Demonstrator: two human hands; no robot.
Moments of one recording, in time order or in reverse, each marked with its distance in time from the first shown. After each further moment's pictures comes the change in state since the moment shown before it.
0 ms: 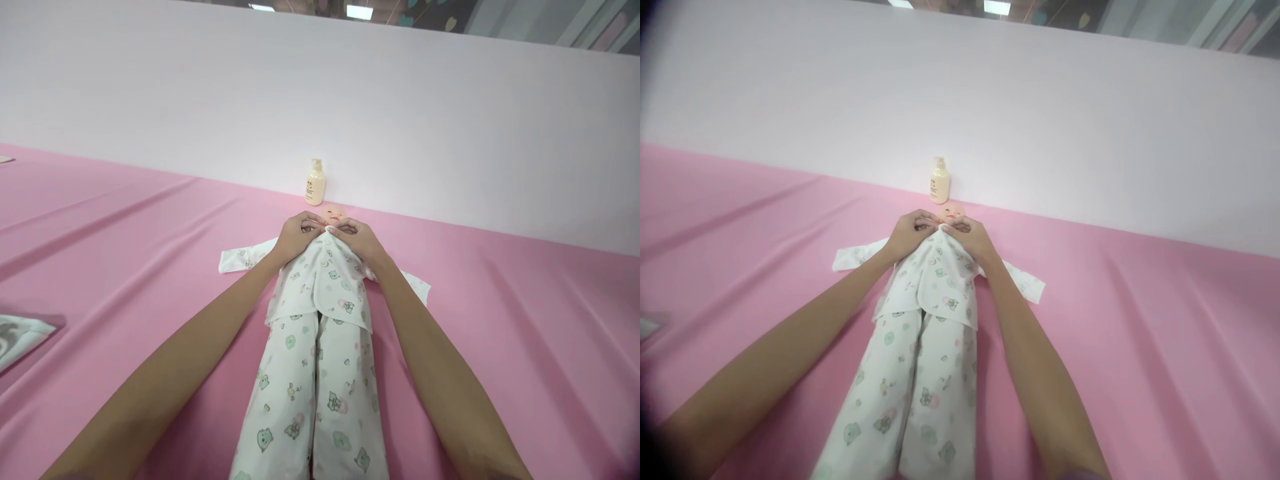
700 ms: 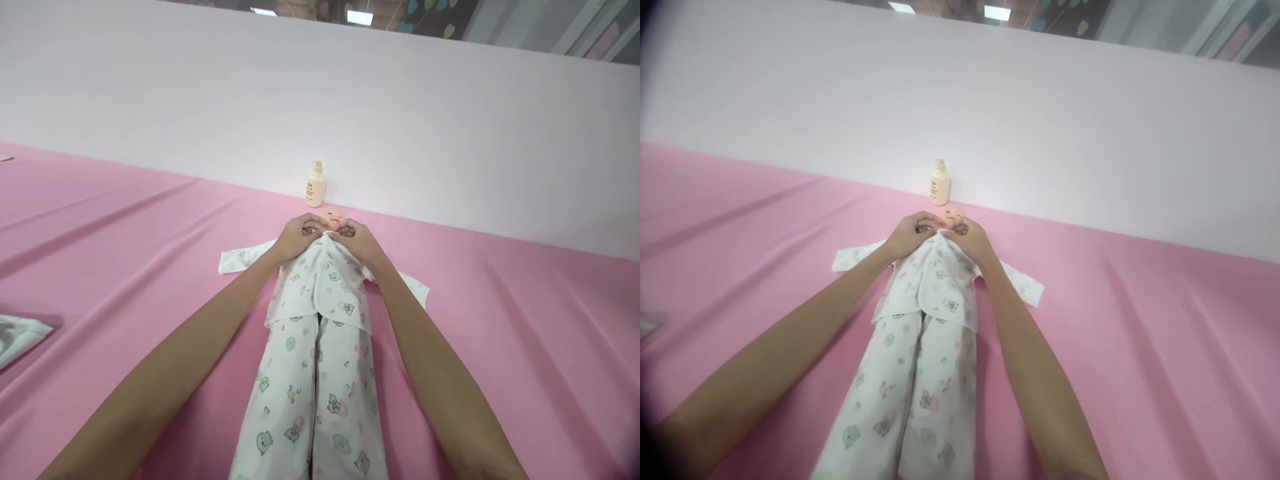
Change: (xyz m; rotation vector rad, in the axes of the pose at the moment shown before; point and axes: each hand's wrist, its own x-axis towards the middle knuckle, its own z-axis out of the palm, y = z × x) left_hand 0.000 0.008 -0.006 0.043 -0.113 0.003; right_hand -0.004 -0.009 0.001 -0.159 -0.001 0.024
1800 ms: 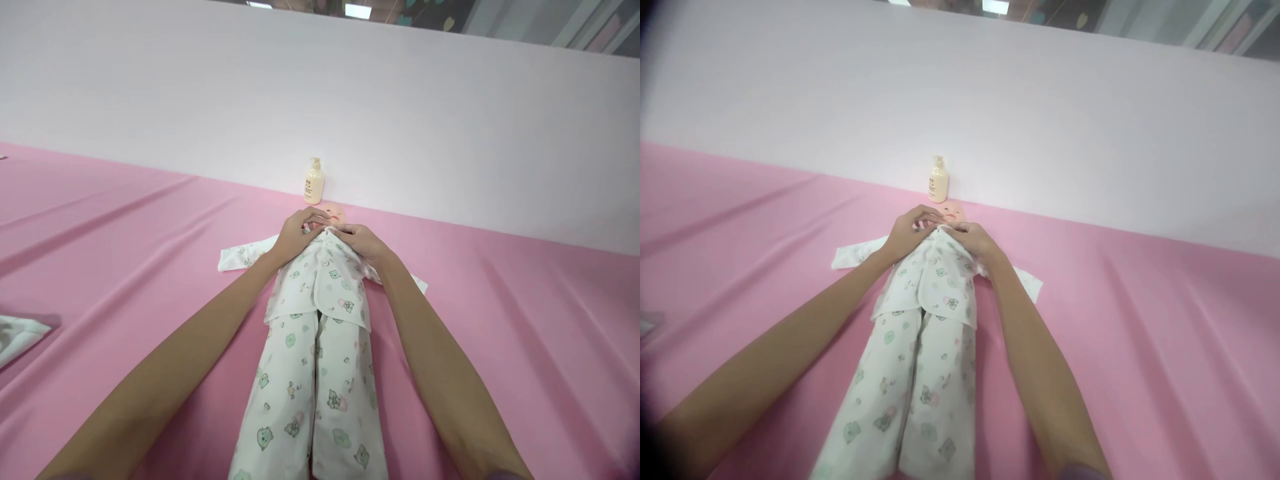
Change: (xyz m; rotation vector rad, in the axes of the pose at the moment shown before) left_hand 0.003 -0.016 0.000 0.253 0.095 0.290; right_hand 0.002 0.000 -0.007 0.205 -0.154 0.275
